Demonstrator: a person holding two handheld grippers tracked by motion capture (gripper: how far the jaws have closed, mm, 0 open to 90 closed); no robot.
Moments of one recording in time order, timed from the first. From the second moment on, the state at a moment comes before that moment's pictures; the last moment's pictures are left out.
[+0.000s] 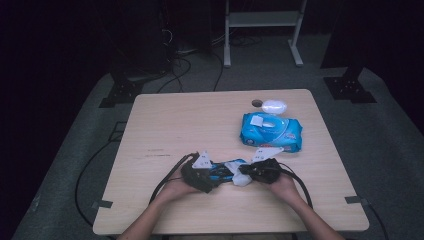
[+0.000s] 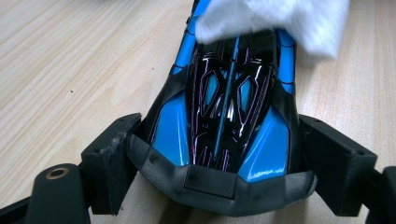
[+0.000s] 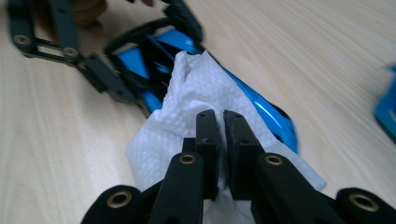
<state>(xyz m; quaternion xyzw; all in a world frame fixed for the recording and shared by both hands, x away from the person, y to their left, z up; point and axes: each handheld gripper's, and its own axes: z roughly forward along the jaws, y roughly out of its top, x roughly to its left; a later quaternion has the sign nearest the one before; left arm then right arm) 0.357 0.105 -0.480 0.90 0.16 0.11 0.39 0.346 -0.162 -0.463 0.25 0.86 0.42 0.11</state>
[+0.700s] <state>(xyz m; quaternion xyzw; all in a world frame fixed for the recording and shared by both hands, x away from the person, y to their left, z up) 0.356 0.112 -0.478 0.90 0.15 0.11 0.39 0.344 -0.148 -0.463 0.25 0.86 0.43 0.10</state>
